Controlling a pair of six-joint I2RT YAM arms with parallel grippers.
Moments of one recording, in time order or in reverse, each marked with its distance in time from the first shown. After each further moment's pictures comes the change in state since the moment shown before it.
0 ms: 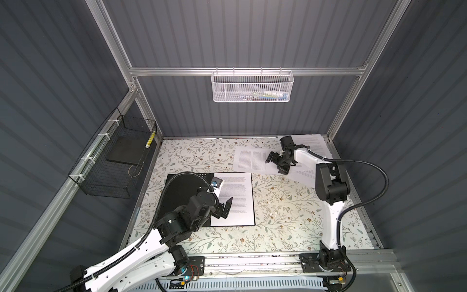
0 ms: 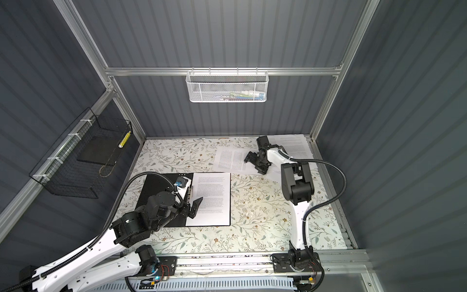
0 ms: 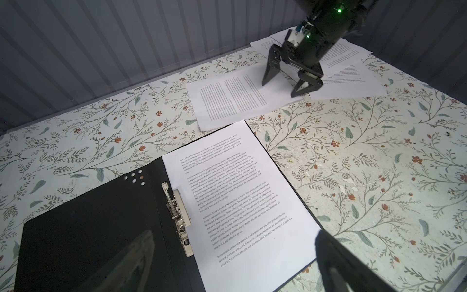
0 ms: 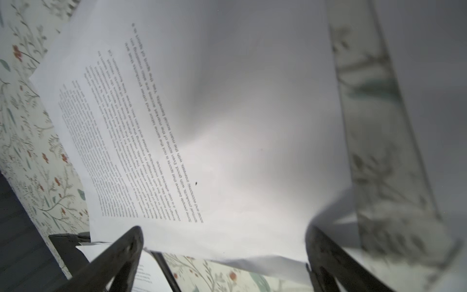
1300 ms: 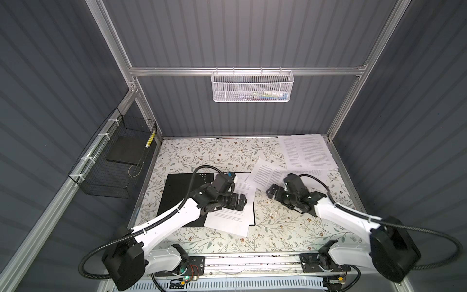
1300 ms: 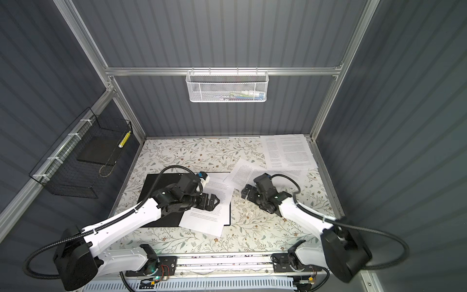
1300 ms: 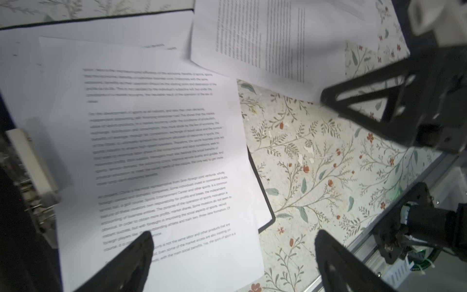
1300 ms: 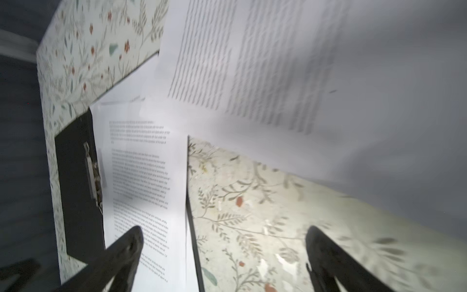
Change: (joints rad) left arm 0.223 0.454 0.137 -0.019 0.506 -0.275; right arm 0.370 -0.752 -0.848 0.370 0.183 0.130
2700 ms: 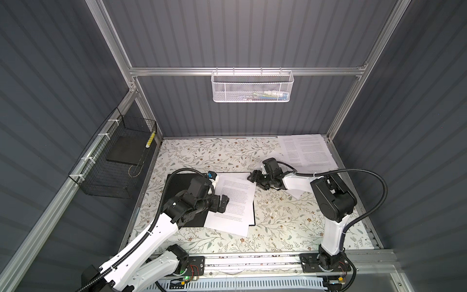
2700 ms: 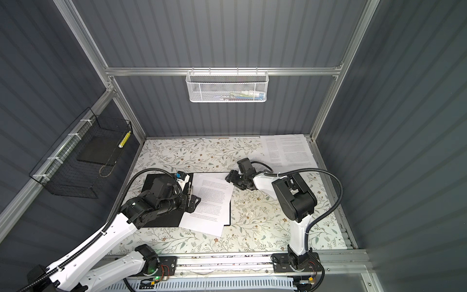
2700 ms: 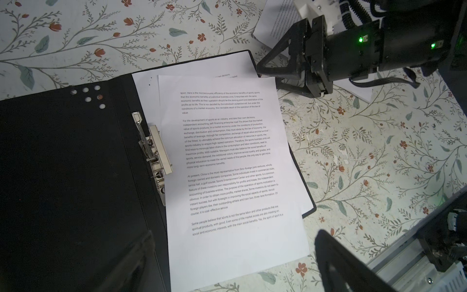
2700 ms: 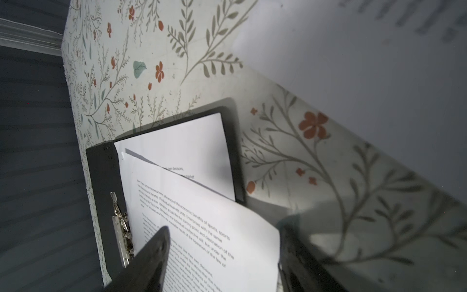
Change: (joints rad) left arm 0.090 -0.276 -0.060 -0.155 -0.102 0.167; right arm -0.069 0.588 0.410 0.221 -0.206 -0.005
